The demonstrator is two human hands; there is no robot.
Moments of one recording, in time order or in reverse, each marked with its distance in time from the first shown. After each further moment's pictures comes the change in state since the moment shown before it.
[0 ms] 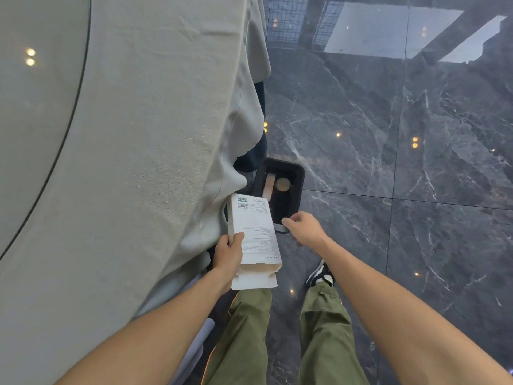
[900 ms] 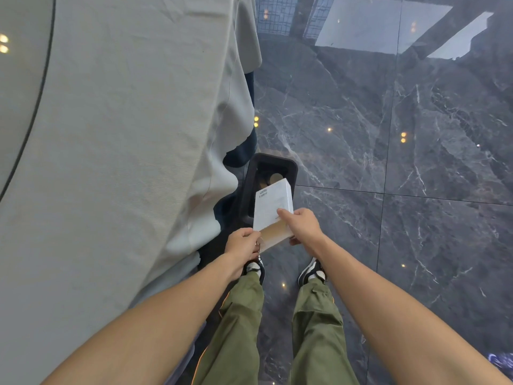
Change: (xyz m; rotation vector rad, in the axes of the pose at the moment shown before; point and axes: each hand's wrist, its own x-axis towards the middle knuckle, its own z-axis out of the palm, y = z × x) left_hand 0.028 0.005 0.043 0.007 -0.240 -0.070; right_hand 0.000 -0.004 -0.002 0.282 0.060 0.065
